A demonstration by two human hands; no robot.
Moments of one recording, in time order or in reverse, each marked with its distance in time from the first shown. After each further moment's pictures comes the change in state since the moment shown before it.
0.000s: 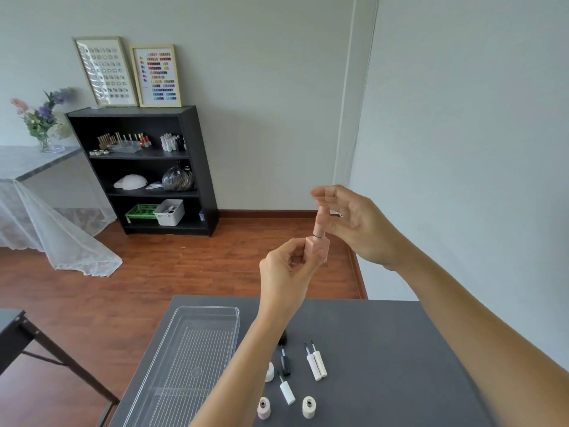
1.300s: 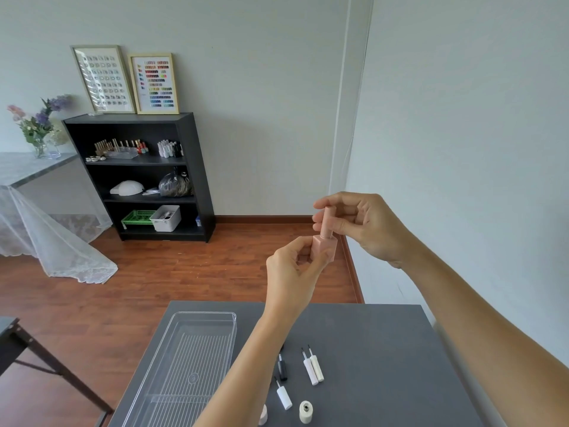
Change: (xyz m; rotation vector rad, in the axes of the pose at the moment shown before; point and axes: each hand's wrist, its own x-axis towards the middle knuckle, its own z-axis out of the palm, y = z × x) left_hand 0.000 0.015 0.012 0.013 -0.033 0.017; right_hand -0.006 -0.002 -0.019 0.124 0.008 -0.029
